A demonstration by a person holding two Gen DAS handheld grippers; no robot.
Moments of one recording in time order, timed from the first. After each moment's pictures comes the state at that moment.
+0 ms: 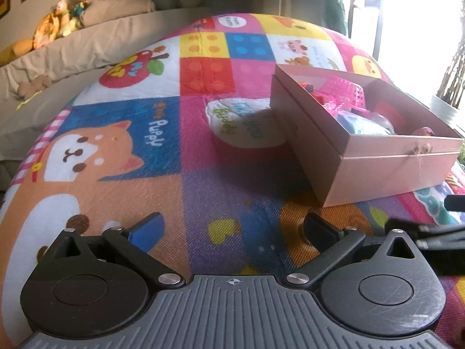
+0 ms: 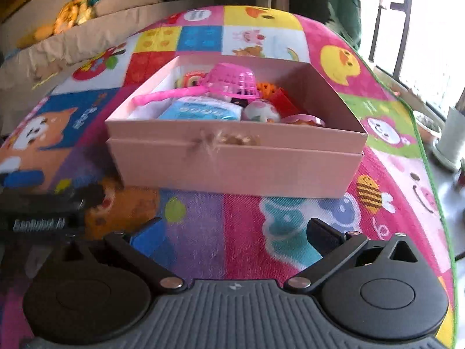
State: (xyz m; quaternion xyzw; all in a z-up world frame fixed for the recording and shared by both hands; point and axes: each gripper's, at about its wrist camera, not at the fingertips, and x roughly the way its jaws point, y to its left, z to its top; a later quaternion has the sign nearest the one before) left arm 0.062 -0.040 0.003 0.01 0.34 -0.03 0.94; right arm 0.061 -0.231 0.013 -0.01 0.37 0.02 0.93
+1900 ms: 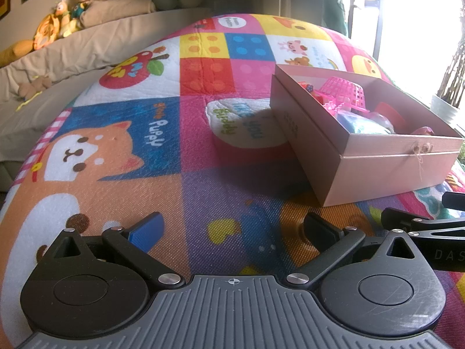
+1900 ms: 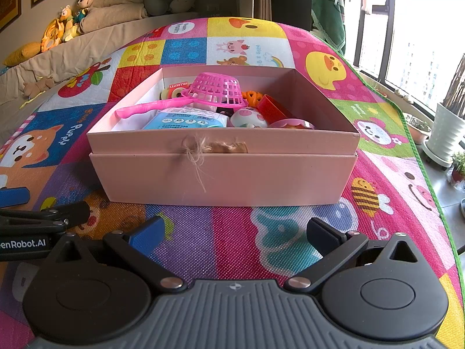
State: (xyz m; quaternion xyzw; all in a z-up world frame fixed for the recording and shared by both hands) left arm 0.062 -0.039 0.003 0.01 0.34 -0.03 0.94; right arm 0.056 -0.233 0.004 0.00 0.34 0.00 0.94
